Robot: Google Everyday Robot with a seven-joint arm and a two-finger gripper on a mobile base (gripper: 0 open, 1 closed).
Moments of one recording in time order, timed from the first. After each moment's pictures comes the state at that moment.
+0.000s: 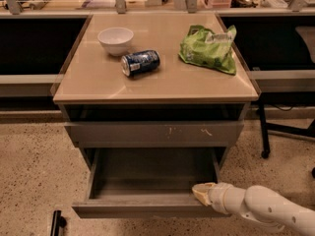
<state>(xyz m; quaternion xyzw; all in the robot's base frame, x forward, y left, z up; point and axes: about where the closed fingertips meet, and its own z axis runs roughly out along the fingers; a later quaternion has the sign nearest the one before) 0.475 -0.154 0.441 -0.29 0.86 0.21 0.37</state>
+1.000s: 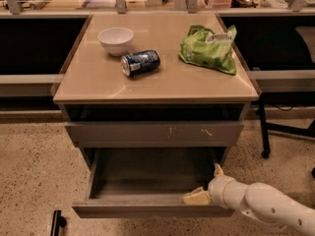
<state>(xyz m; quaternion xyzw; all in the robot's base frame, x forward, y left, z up) 0.487 -0.154 0.490 -0.30 0.84 0.17 0.41</state>
